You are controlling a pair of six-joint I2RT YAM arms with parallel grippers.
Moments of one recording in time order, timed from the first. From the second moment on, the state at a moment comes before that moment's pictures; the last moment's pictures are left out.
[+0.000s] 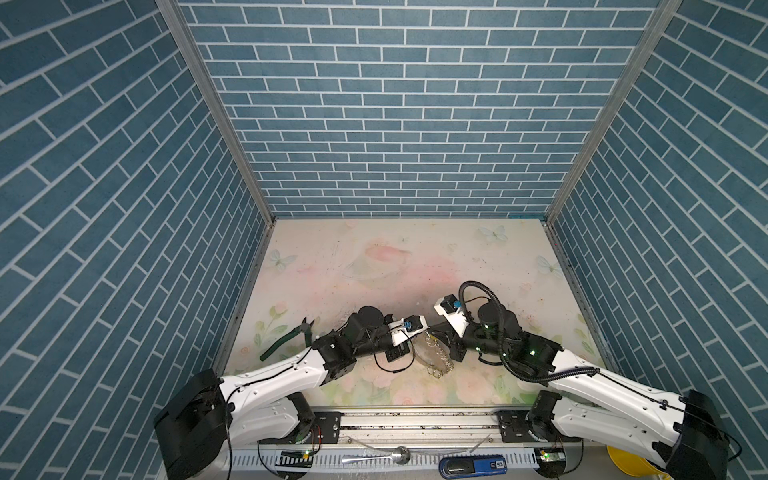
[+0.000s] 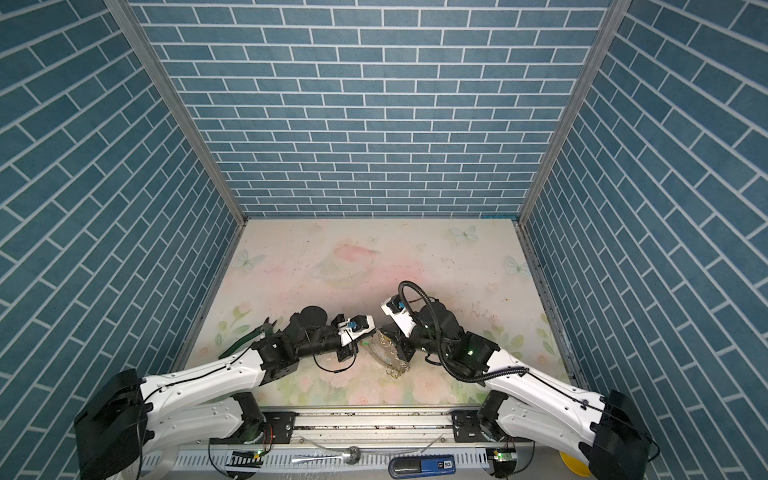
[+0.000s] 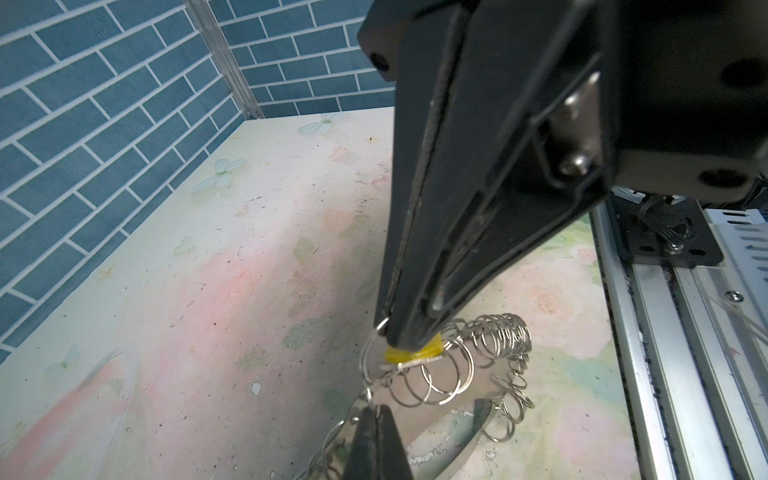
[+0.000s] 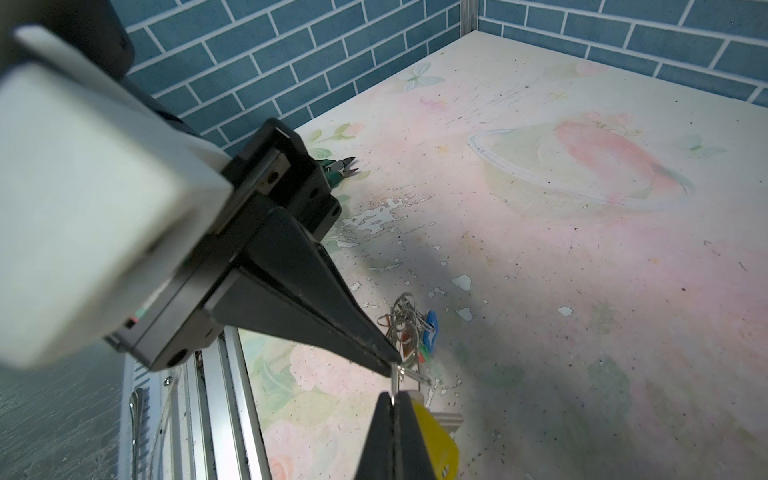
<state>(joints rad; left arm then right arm) -0.90 1.11 0.50 0.19 0.27 0.33 0.94 0.95 0.57 -0.09 -0.25 0.11</state>
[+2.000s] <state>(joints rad) -0.87 1.08 0.45 0.25 0.44 0.39 0.94 0.86 0.59 -0.31 -0.19 -0.06</state>
